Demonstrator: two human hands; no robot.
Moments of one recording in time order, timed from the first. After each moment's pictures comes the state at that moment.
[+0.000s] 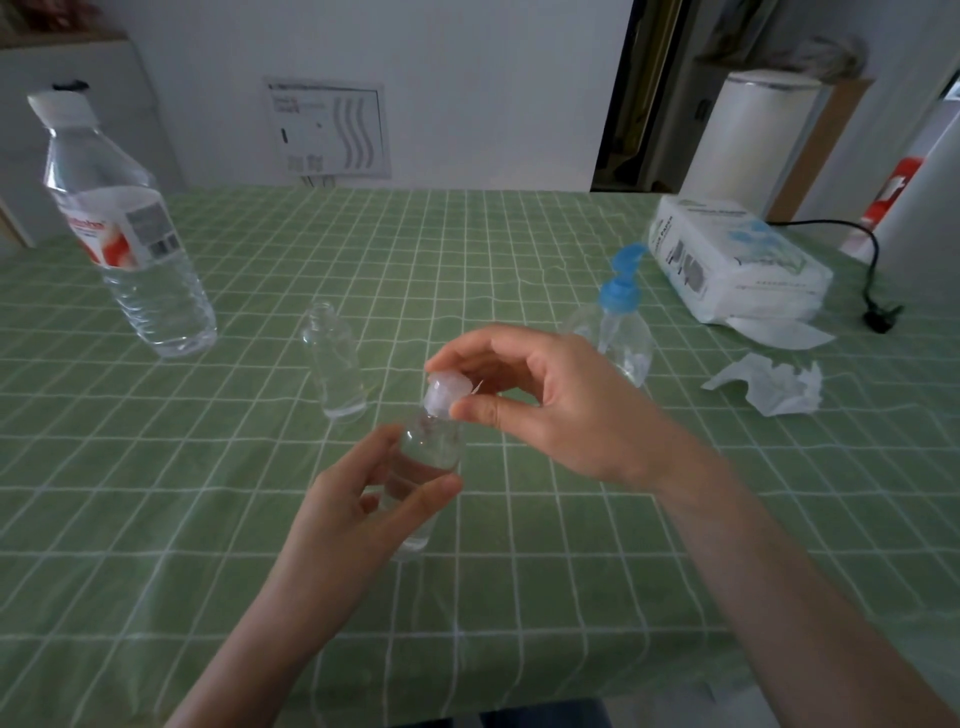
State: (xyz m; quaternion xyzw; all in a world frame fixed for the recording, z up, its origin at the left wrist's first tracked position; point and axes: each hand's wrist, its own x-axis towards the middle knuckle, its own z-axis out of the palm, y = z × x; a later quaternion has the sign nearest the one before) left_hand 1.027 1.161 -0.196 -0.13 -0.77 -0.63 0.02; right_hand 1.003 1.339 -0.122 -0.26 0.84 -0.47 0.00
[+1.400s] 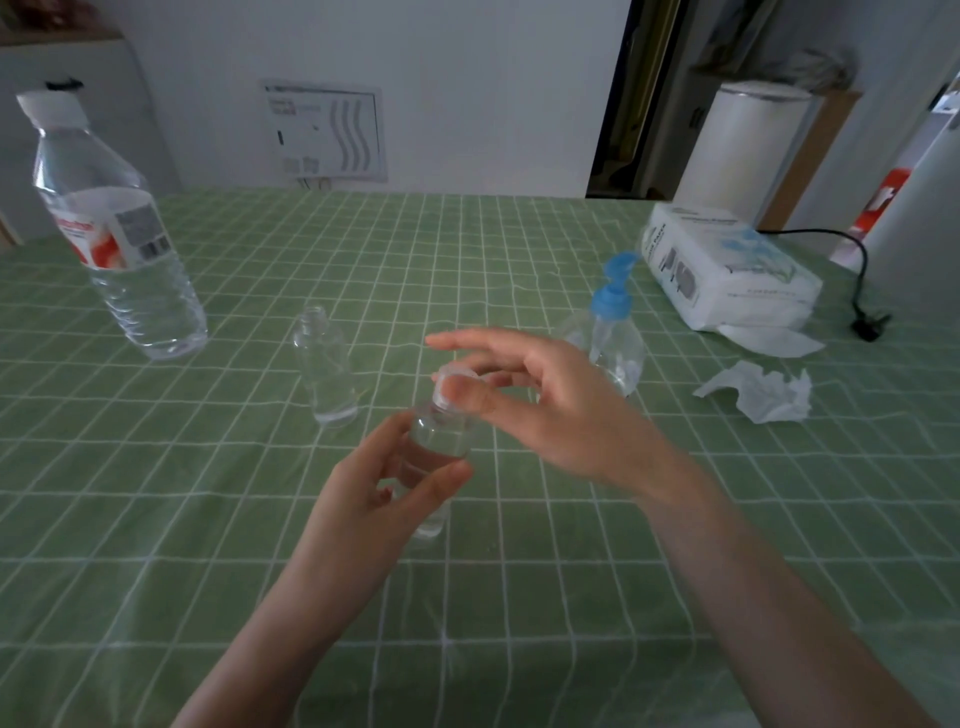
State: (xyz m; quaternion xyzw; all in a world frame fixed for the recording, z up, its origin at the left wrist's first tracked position) left_hand 1.022 1.179 -0.192 -0.11 -0.76 -0.64 0.01; right_hand 0.995 1.341 -0.130 -0.22 0.86 -0.45 -0.02
